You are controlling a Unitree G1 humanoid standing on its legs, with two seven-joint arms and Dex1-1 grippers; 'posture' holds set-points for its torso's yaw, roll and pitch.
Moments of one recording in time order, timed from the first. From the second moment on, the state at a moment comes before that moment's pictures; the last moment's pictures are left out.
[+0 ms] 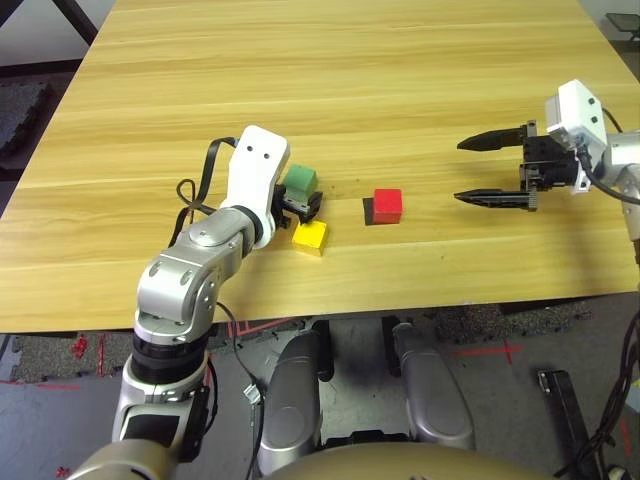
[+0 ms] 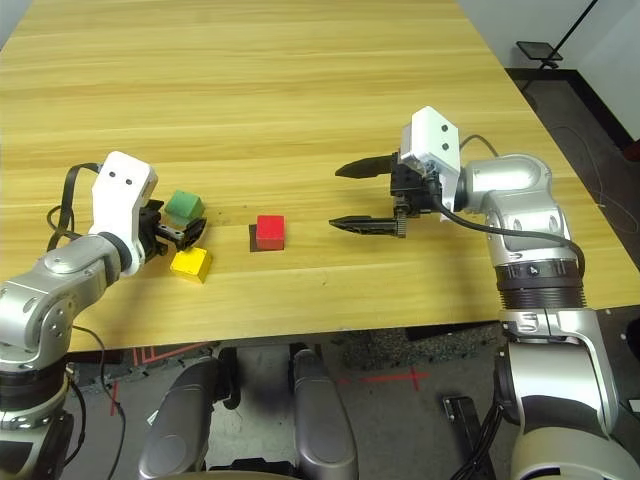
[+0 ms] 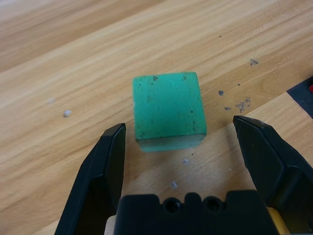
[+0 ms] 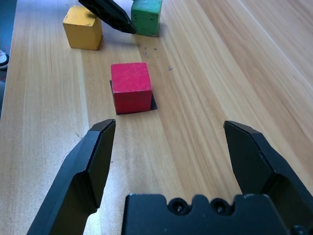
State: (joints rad) left arm -0.42 0.34 0.02 -0.52 -0.29 1.22 -0.17; right arm -0.73 -0.77 0.03 0.32 0.30 0.16 1.44
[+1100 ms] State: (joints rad) left arm -0.60 0.53 -0.03 -0.32 -0.32 0.82 -0.55; right arm -0.70 -0.77 0.03 0.29 0.30 0.14 1.42
